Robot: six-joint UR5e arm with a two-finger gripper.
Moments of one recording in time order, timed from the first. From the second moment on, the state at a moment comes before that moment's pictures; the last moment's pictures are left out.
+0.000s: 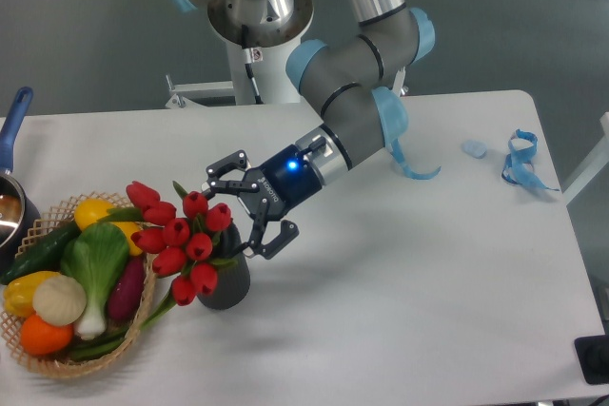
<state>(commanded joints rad) 2.62 -1.85 -1.95 -0.79 0.34 1.48</state>
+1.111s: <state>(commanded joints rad) 2.87 -1.55 -1.73 -1.03 1.31 1.67</state>
